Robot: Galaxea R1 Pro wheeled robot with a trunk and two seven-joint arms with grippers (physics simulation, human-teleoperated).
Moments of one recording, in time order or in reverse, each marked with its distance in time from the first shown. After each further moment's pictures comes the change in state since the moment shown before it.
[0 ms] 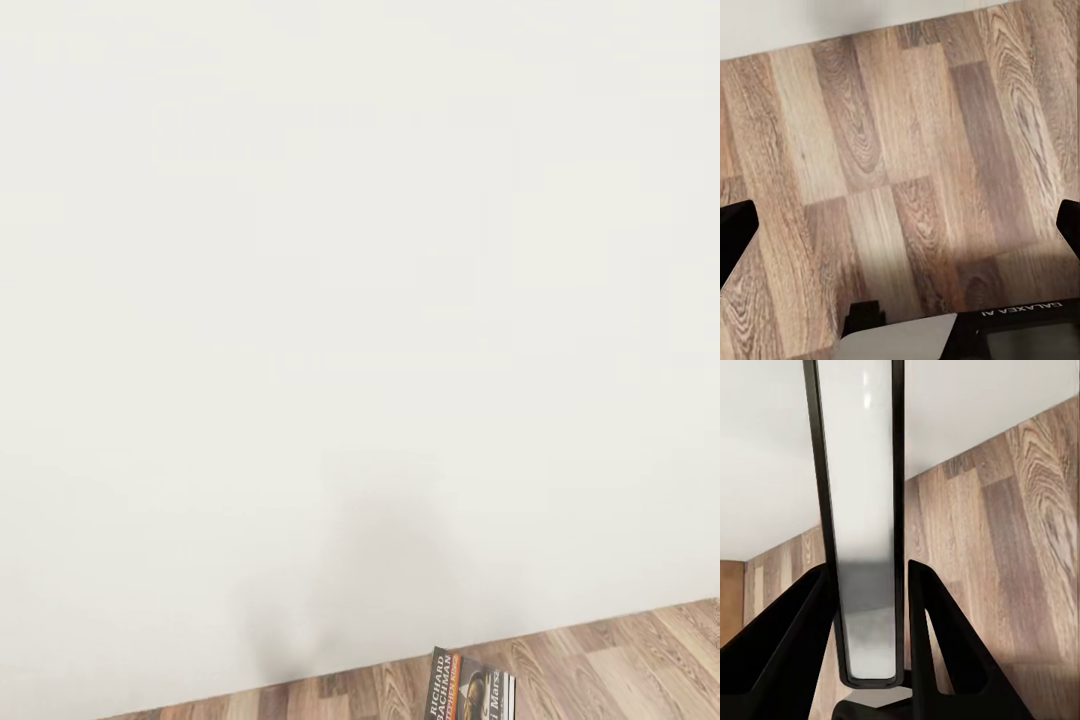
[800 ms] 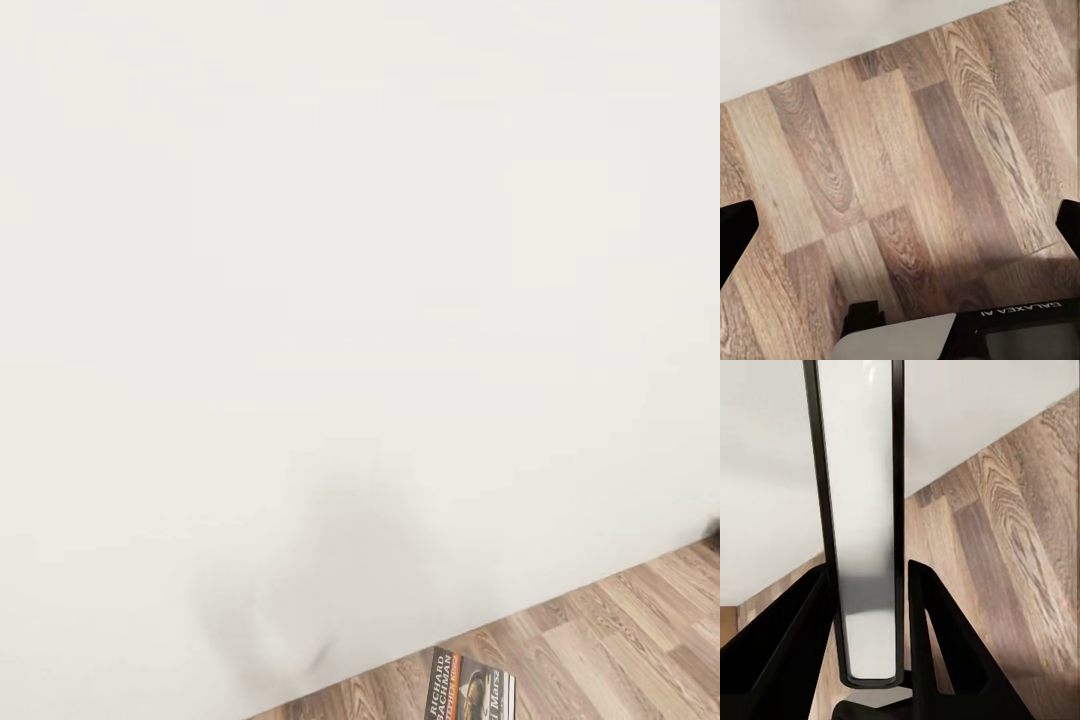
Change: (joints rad) left arm 0.000 -0.002 0.000 0.000 0.000 0.000 0.000; right arm 0.000 0.000 -0.001 0.000 0.000 0.000 0.000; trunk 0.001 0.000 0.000
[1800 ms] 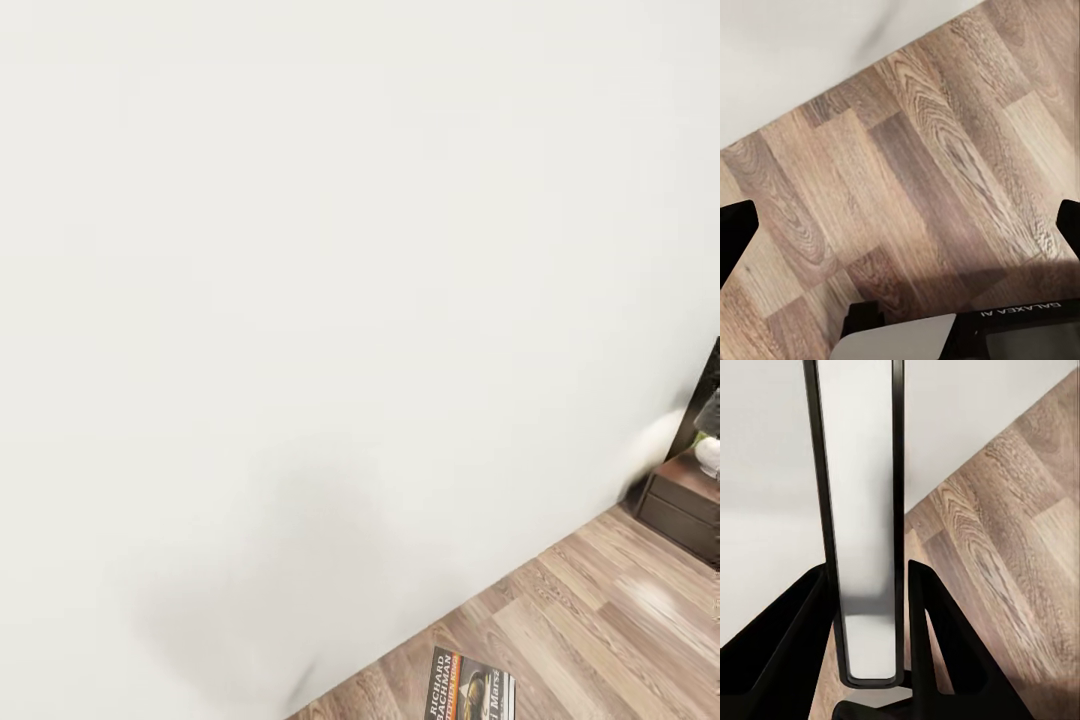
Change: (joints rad) left arm 0.000 0.000 0.000 0.000 0.000 -0.001 0.000; right arm 0.000 0.000 0.000 0.000 0.000 0.000 0.000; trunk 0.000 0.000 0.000
